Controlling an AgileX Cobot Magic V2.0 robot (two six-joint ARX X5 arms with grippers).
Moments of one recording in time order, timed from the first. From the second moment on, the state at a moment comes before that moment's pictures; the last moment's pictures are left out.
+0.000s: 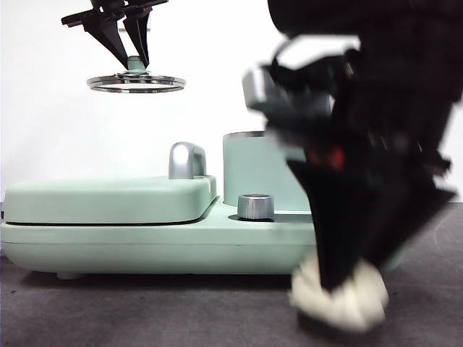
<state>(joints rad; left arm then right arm) -0.25 2.26 2.83 -1.41 0.07 -0.07 0.93 1.41 0.87 -0.73 -0.06 0.35</state>
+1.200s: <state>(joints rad) -0.25 2.26 2.83 -1.41 0.07 -0.08 0.49 1.92 1.85 -1.25 -0.05 0.07</state>
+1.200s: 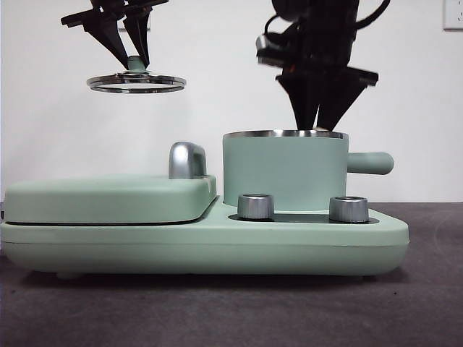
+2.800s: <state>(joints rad) -0.26 2.26 2.83 -1.41 0.07 -0.08 0.51 1.72 1.94 -1.34 0.05 0.06</state>
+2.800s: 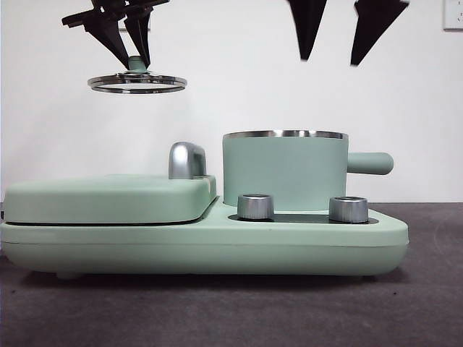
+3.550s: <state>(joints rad) -0.43 2.26 2.83 -1.41 0.07 -0.09 0.69 0.82 1.31 -1.23 0.05 0.22</state>
